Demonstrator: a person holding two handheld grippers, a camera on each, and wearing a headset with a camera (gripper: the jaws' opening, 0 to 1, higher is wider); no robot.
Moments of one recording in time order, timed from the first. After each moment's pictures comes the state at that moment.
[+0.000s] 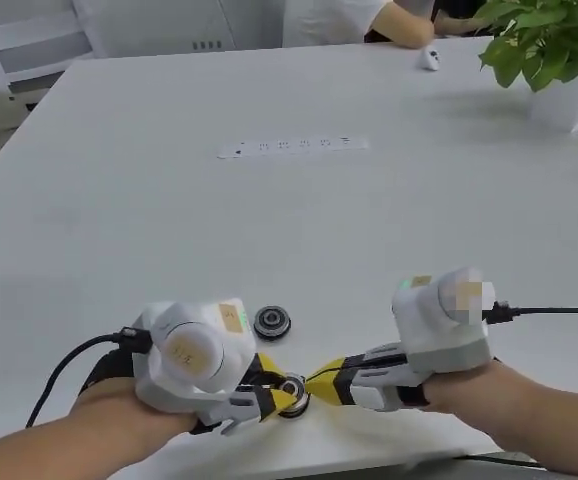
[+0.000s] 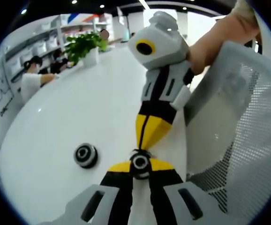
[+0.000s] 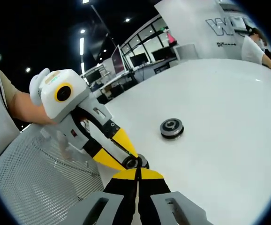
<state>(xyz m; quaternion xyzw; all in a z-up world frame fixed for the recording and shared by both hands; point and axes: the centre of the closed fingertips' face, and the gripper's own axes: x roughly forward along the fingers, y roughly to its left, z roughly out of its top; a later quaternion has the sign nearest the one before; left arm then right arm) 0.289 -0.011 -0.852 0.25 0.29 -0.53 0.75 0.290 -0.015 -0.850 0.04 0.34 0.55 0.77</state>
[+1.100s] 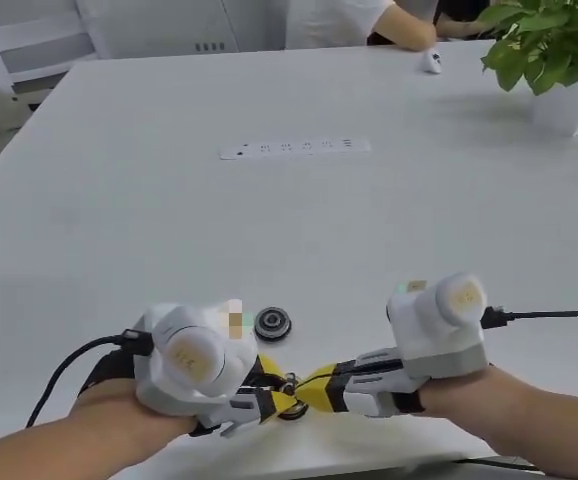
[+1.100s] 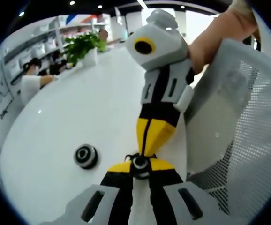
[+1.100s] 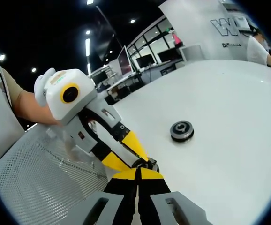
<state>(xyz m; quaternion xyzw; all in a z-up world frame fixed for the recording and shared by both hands) 0.288 -0.011 -0.852 0.26 0.28 -0.54 0.75 0.275 -0.001 -0.840 0.06 0.33 0.59 0.74</state>
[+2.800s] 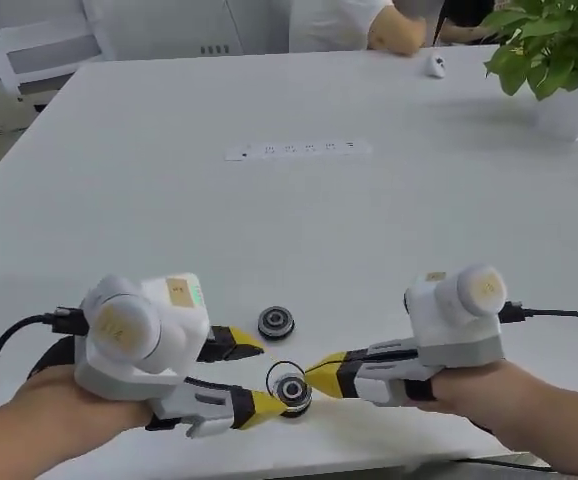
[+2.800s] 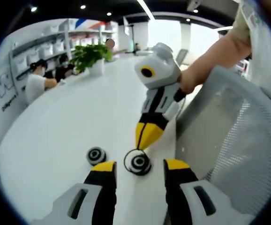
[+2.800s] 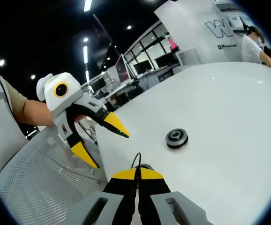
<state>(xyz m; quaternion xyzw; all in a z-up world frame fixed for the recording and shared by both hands) 0.276 0.011 -0.800 0.21 0.26 -0.54 0.77 0.289 -0.012 -0.827 0.07 0.31 0.56 0.76</state>
